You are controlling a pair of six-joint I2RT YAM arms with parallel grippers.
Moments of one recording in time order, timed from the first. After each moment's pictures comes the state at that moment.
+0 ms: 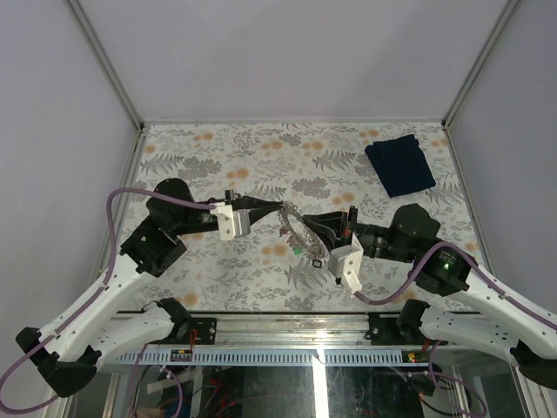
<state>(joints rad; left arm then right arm) -0.69 0.89 1.01 -0.09 0.73 0.57 0.98 0.78 0.93 -0.19 -0.38 -1.07</state>
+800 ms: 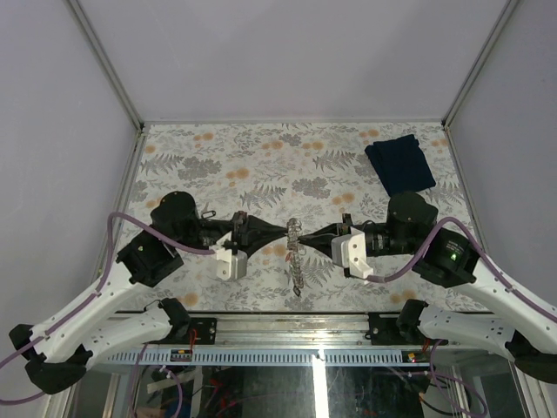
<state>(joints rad) -0.82 0.83 0.98 -0.20 0.81 0.84 0.98 0.86 1.11 -0.41 -0.57 -0.79</state>
